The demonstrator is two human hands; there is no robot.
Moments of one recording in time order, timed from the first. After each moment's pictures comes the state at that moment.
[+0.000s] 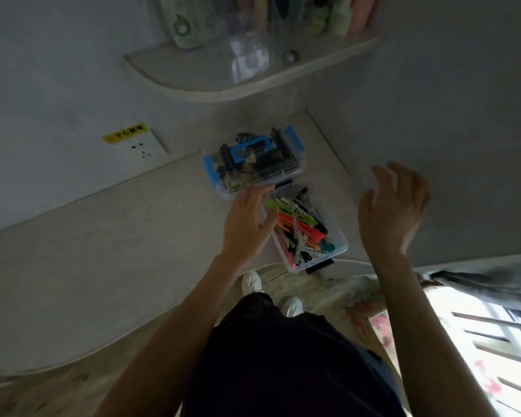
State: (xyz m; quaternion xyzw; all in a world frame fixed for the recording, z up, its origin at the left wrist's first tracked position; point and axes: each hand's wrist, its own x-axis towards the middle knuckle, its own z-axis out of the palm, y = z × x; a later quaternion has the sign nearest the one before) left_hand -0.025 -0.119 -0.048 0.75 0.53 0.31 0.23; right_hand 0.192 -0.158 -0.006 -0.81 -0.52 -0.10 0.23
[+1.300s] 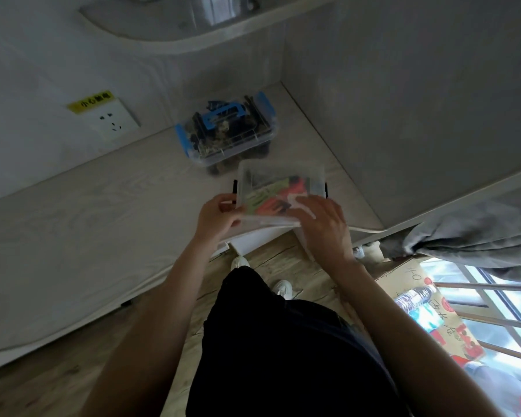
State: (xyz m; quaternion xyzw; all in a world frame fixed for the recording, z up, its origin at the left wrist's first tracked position) left_hand -0.034 -0.161 -0.065 0.43 0.65 0.25 0.58; right_hand 0.170 -0.233 -0.087 -0.63 -0.74 -0.02 0.23
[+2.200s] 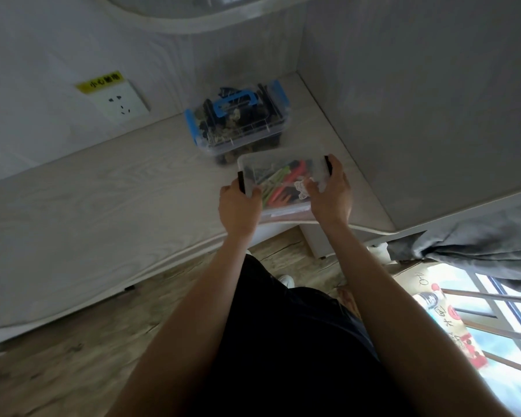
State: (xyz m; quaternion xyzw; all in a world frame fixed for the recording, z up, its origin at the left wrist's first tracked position) left_hand 0.006 -0.158 -0.084 0.53 0.76 0.22 0.31; right_hand 0.161 -0.175 -0.070 -0.79 -0.45 0.27 0.32
